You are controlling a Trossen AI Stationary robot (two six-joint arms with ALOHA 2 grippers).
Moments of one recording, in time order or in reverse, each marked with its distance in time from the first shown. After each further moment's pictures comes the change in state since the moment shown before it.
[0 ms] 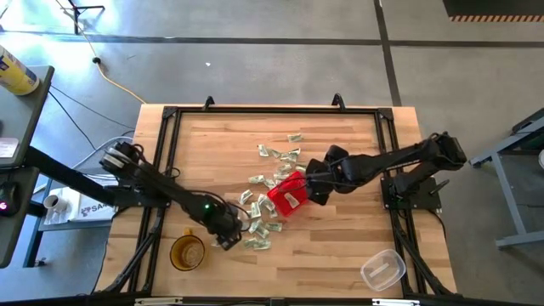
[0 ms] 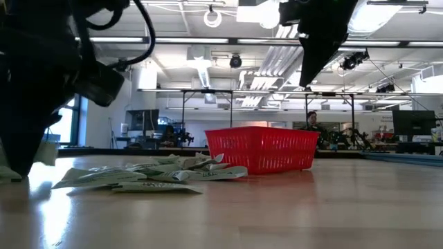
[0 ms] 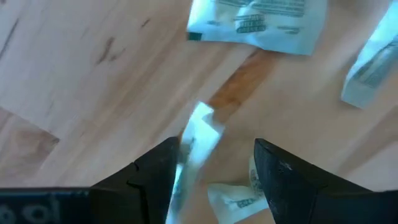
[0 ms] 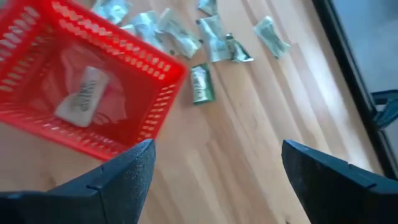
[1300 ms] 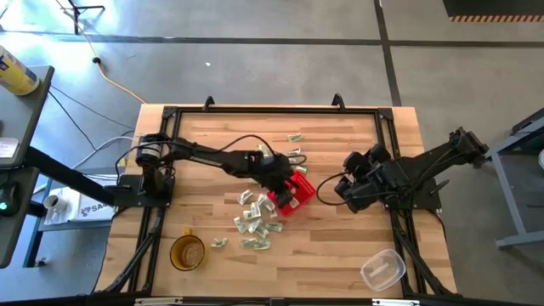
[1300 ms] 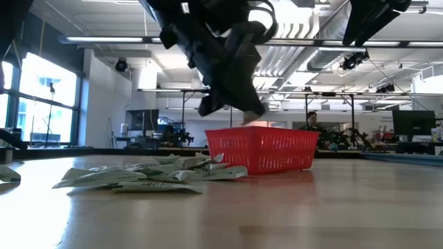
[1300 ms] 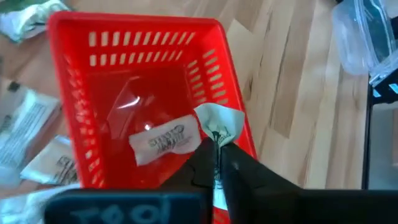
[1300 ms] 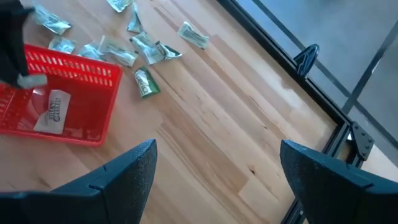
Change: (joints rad) left arm 0.483 0.222 0.414 0.363 0.129 0.624; right arm 0.213 -0.240 0.000 -0.436 0.219 0.571
